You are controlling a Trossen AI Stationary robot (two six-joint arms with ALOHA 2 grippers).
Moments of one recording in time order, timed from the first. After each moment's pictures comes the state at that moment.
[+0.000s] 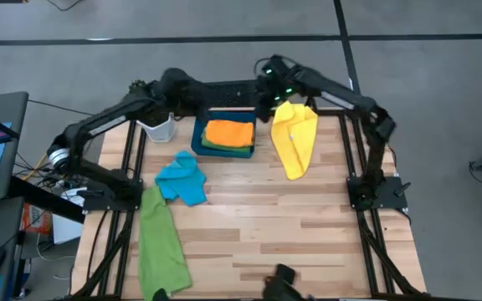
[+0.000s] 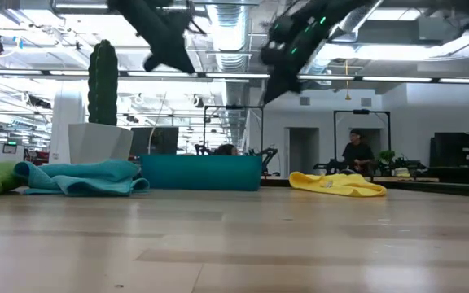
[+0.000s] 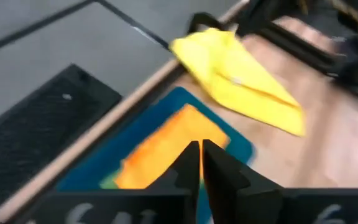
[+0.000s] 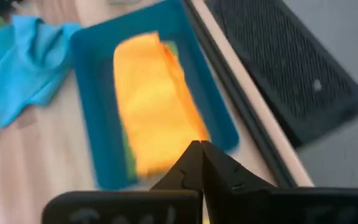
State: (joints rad) left arm 0.67 1.35 1.30 -0.60 0.14 -0.12; right arm -0.65 1.86 1.78 -0.89 -0.26 -0.20
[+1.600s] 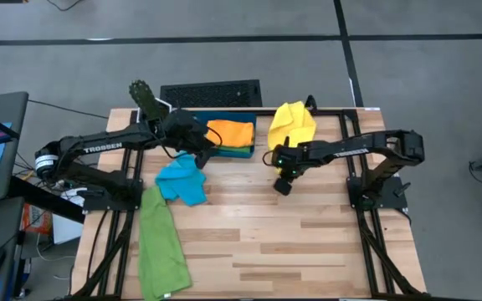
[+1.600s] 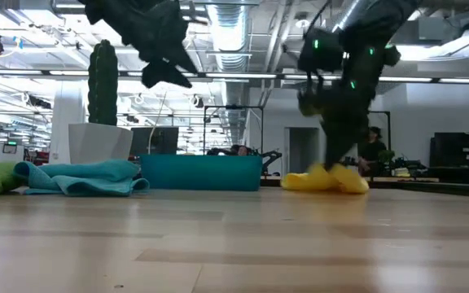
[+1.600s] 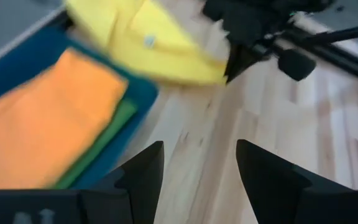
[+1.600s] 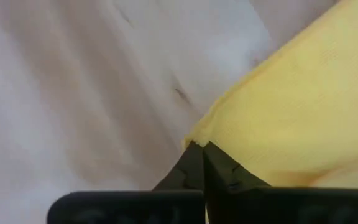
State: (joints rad) left arm 0.37 1.23 0.96 -0.37 0.19 -0.22; right arm -0.17 1.56 0.87 -0.50 -0.07 0.34
